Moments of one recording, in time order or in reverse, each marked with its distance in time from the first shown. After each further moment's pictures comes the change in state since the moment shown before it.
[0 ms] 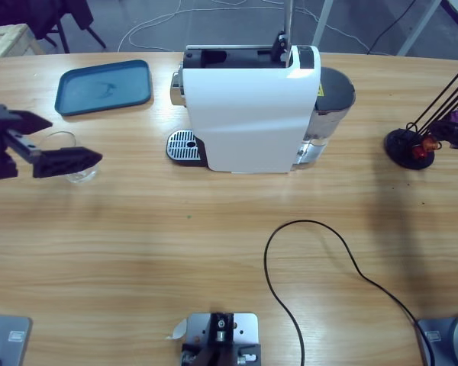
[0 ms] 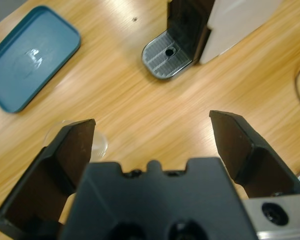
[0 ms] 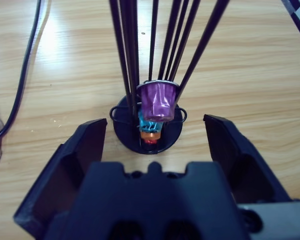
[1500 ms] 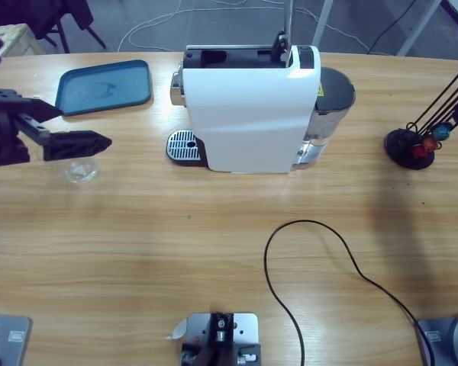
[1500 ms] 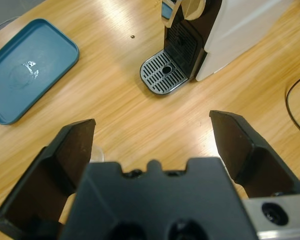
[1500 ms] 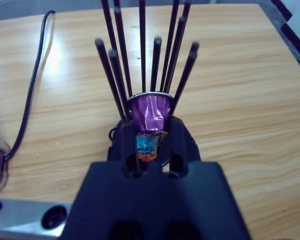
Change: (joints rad) arm 0 0.058 0.022 0.012 -0.080 -0.056 0.017; arm 1 -0.031 -0.018 -0.002 -0.063 0.002 -0.011
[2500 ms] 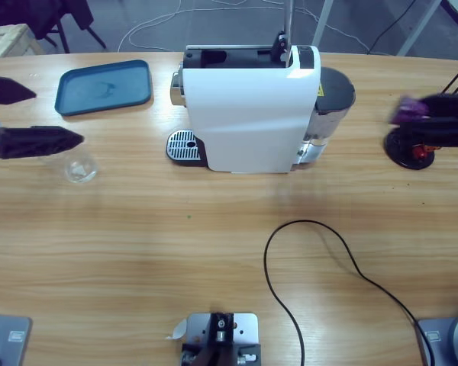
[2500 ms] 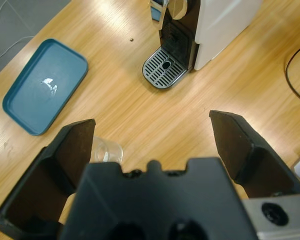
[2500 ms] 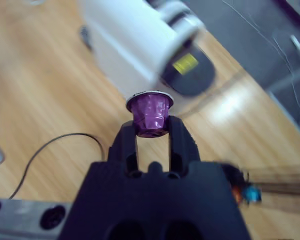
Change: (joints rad) arm 0 0.000 -0.055 -0.151 0.222 -0.016 0.166; arm 1 0.647 -0.225 -0.464 0.700 0.237 -0.449
